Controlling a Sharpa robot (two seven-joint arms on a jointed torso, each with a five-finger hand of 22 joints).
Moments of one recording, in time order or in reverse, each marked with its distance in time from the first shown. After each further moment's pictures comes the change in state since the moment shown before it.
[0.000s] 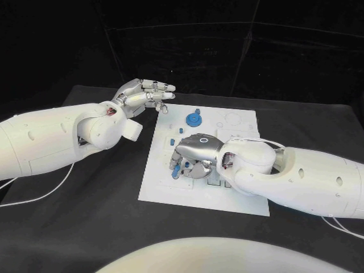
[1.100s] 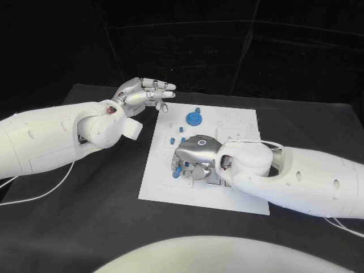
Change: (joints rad) left arm 0.000 0.001 0.000 -0.002 0.000 0.003 -0.001; left_hand 0.000 0.000 0.000 0.000 0.000 0.000 0.000 0.000 0.000 0.000 0.000 0.000 0.000 0.000 0.000 0.000 -0.001 0.000 0.000 0.000 0.000 -0.001; right arm -0.001 0.009 -0.011 -0.002 -0.077 0.035 -0.030; right_hand -0.009 -0.001 0.000 0.000 0.004 0.000 0.003 -0.002 0.002 0.000 0.000 0.000 0.000 0.000 0.000 0.005 0.004 0.000 0.000 0.000 0.004 0.001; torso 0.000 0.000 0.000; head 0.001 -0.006
